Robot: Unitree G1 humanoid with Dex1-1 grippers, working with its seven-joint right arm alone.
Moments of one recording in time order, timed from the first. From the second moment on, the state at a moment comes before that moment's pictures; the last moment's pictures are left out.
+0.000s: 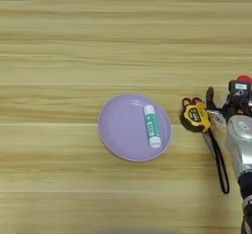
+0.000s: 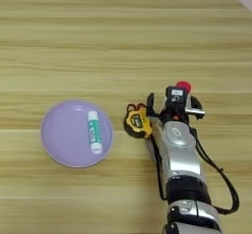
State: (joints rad) arm -0.28 -0.27 -0.24 0.55 0.00 0.02 -0.10
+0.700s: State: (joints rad) arm -0.29 -0.28 -0.27 0.59 0.00 0.01 -0.13
